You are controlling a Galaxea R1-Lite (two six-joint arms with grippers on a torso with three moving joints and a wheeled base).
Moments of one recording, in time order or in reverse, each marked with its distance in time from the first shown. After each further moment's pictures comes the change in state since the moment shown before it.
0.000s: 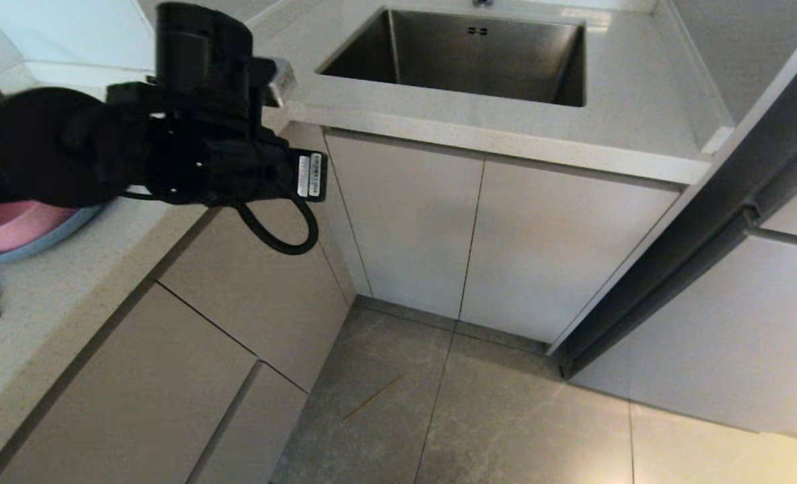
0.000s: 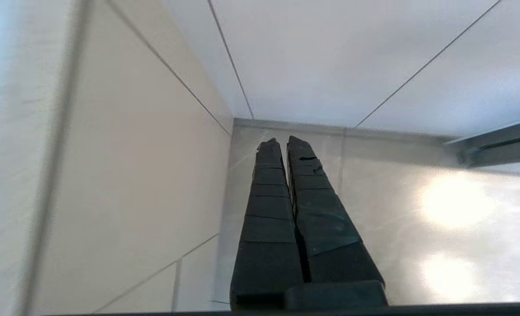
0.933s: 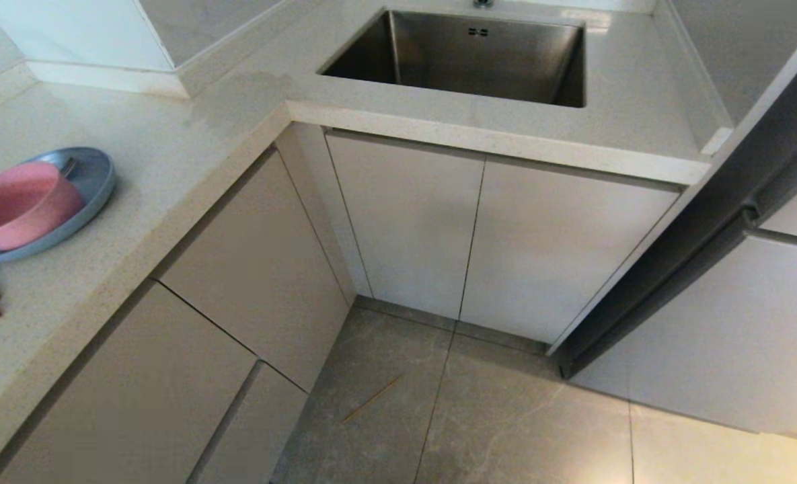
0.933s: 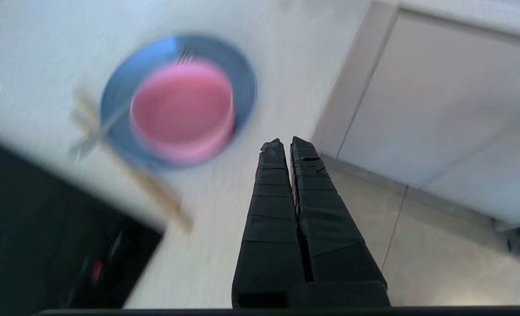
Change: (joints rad) left arm 0.539 -0.838 0.363 0.212 -0.260 0.019; right arm 0.000 0.000 0.000 0.000 0.000 0.000
